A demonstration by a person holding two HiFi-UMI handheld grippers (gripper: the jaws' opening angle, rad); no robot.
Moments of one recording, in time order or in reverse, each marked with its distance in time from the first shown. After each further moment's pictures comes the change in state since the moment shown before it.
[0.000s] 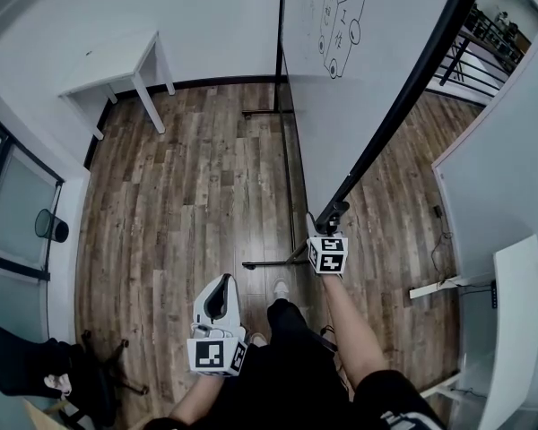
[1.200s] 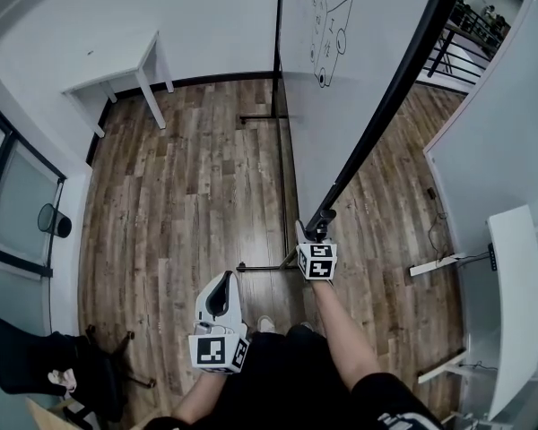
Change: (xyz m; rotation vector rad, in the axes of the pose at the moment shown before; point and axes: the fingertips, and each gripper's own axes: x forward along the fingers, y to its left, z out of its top) left arm -0.138 -0.003 0.001 -0.018 -0.010 -0.039; right arm -0.125 0.099 -0.055 0.032 0.008 -0.011
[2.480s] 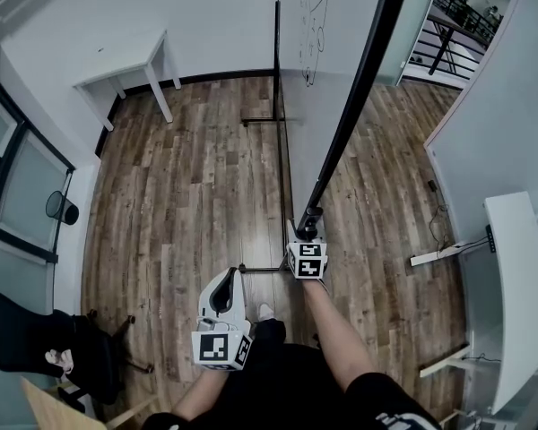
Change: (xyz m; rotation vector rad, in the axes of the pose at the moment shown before) left arm -0.095 -0.068 -0.011 0.023 -0.015 -0.005; right arm -0.093 0.033 -0.041 -0.001 -0.018 0.022
